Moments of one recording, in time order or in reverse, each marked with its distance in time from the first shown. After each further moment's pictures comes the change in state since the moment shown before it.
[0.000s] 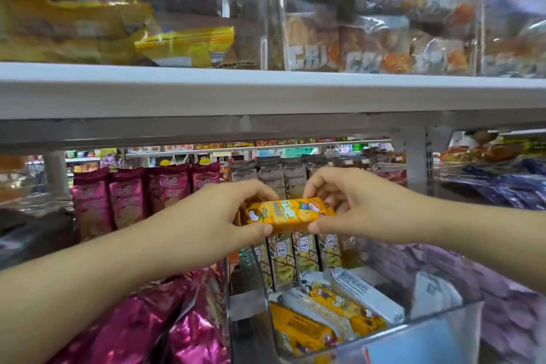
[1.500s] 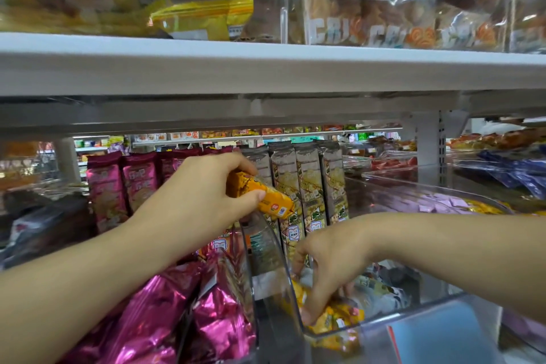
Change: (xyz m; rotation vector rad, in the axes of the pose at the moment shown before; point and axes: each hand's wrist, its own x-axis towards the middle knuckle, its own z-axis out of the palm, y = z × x) left_hand -0.011 -0.016 0.000 0.022 0.348 -0.119; right_hand 0.021 -0.015 0.063 -0.111 -0.725 0.460
